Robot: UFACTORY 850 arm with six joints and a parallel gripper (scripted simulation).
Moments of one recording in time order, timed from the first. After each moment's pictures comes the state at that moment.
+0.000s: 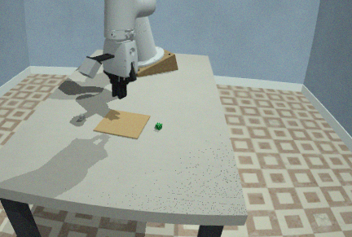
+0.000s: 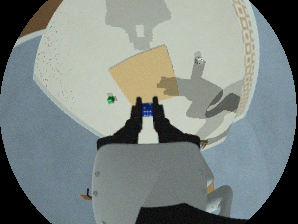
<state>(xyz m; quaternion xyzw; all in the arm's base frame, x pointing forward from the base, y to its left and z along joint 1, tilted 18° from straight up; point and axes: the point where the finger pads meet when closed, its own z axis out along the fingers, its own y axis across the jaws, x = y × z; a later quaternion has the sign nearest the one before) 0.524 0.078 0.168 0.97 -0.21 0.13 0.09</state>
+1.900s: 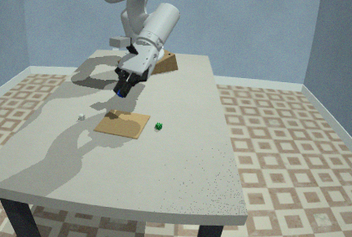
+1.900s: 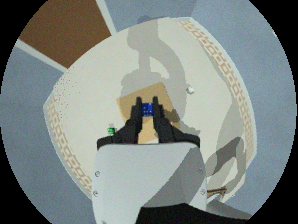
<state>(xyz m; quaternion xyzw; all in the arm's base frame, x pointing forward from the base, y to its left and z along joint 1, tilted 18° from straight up) 0.513 0.084 0.166 0.83 -0.15 0.51 0.17</state>
